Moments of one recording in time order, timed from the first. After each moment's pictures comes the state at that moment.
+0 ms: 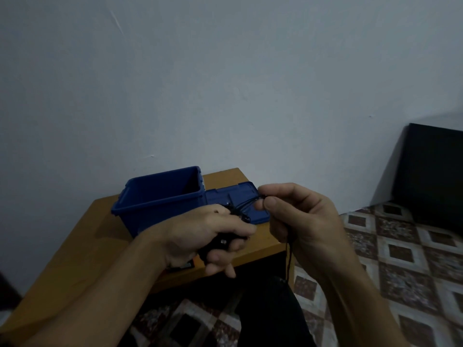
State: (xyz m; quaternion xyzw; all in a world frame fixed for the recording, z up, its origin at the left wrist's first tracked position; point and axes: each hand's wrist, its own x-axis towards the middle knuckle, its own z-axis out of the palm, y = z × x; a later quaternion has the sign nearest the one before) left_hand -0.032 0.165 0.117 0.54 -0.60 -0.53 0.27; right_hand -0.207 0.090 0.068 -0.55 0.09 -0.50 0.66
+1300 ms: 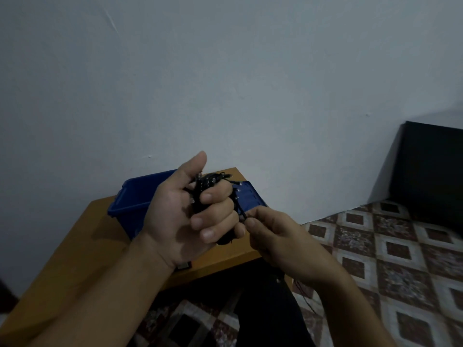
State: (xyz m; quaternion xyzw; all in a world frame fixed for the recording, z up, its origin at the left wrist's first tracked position) left_hand -0.023 0.156 0.110 0.19 -0.45 -0.72 0.49; right_hand -0.202 0.080 0.045 -0.78 0.19 -0.30 0.52
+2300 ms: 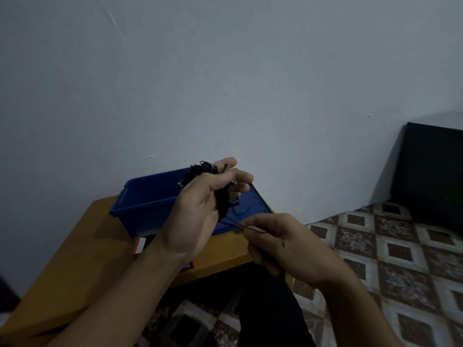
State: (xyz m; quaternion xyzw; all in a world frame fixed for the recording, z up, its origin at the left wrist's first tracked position) left_hand -0.048 0.158 0.110 0.40 -0.51 -0.39 0.66; right_hand -0.209 0.084 0.055 -0.80 0.19 -0.26 0.50
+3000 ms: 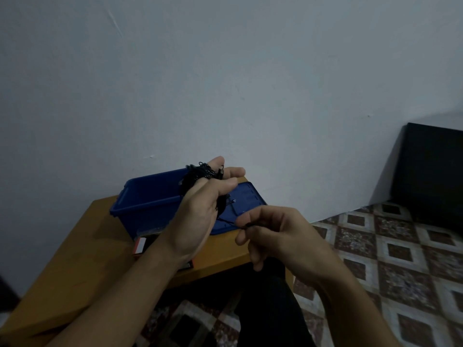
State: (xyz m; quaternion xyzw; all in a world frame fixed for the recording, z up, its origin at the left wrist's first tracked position) left_hand -0.048 0.160 0.109 0.50 -0.53 -0.32 0.61; right_hand -0.202 0.089 0.057 -0.69 0.18 -0.32 0.63
